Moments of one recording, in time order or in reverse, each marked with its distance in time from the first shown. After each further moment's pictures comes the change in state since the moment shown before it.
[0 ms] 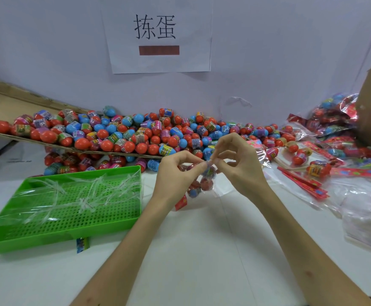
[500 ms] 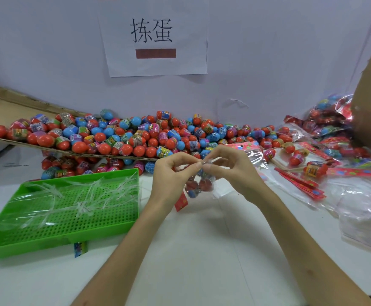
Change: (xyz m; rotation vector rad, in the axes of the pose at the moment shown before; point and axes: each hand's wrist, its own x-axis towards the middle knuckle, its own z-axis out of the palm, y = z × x) left_hand 0.000 -0.001 -0.001 -0.183 0.006 0.031; right_hand 0.001 0.003 -0.004 0.213 -0.207 0.185
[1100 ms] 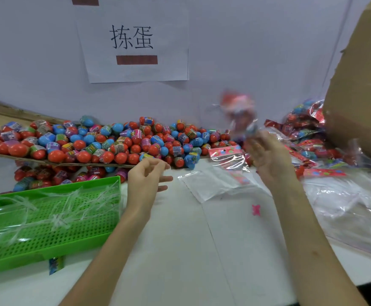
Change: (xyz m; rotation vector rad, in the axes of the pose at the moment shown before) left_hand 0.006 -0.009 -0.006 -0.106 0.186 -0.258; right_hand 0.000 0.010 -0.099 0.565 0.501 0.213
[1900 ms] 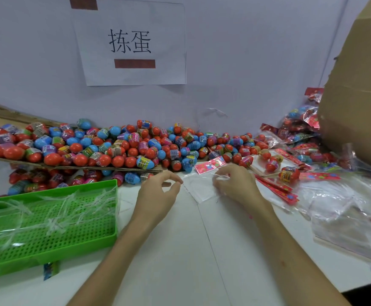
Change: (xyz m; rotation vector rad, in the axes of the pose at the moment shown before) left_hand -0.008 -0.010 0.010 0.533 -0.219 0.167; right_hand -0.013 0.054 0.019 -1.393 -0.139 -0.047
